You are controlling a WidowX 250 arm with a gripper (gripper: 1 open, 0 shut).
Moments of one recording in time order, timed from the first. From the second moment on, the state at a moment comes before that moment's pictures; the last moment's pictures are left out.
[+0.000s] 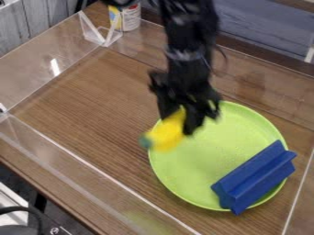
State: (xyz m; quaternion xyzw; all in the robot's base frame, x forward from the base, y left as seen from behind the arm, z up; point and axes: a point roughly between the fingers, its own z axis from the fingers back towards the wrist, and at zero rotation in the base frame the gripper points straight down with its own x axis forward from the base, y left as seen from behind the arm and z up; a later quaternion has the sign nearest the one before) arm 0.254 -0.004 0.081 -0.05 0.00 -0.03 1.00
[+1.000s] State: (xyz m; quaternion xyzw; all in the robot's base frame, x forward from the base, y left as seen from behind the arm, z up) arm 0.271 0.133 0.035 -0.01 0.01 -0.01 1.00
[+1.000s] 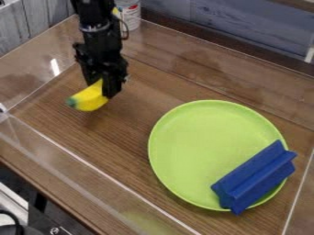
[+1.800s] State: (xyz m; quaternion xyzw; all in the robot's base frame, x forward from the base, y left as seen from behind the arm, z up) arm 0.270 0.138 0.024 -0.01 0.02 0.00 1.00
